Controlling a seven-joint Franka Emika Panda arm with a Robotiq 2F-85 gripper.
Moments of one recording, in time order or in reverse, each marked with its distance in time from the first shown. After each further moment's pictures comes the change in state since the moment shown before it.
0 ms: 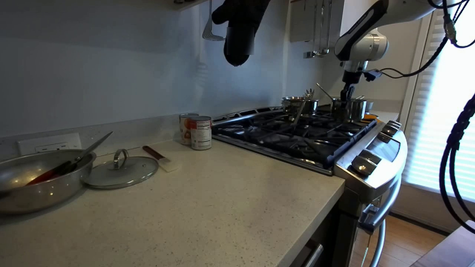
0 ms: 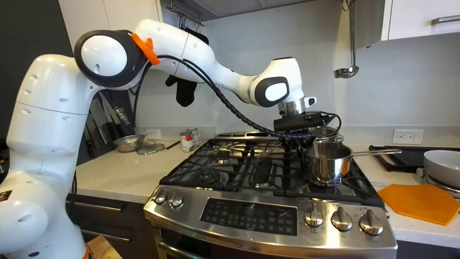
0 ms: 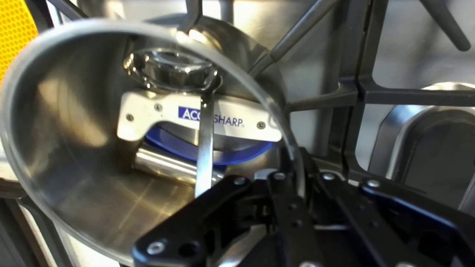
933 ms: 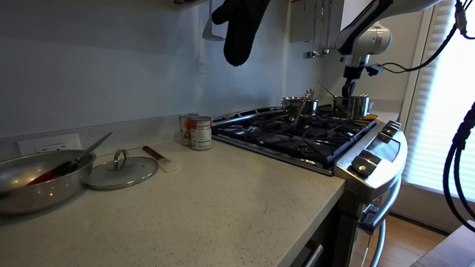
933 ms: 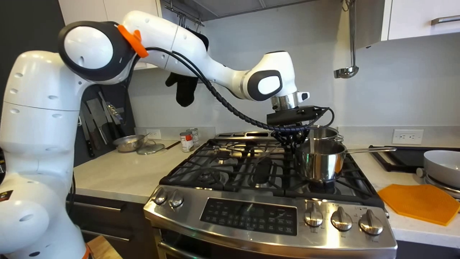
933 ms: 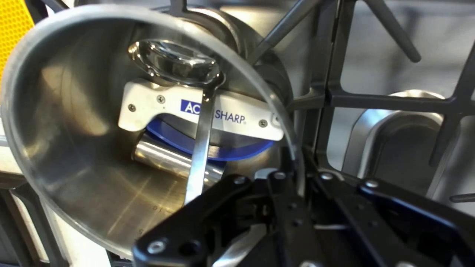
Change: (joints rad) arm 0.013 -0.093 0.007 -0.077 -0.040 -0.023 0.003
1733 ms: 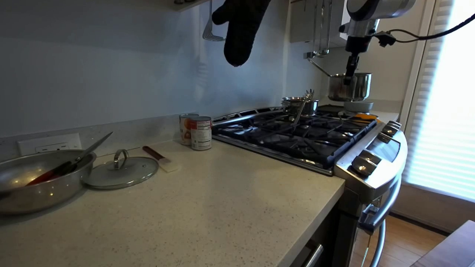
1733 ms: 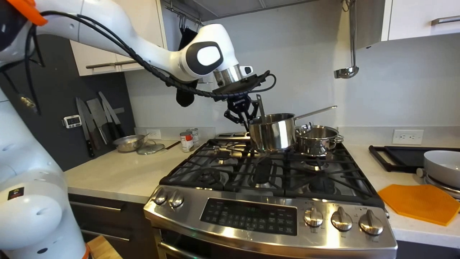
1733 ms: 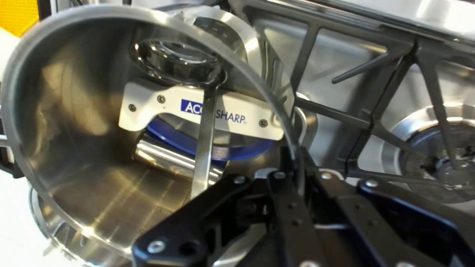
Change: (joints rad) arm 0.160 -0.533 0.031 -0.447 -0.204 -0.005 0.048
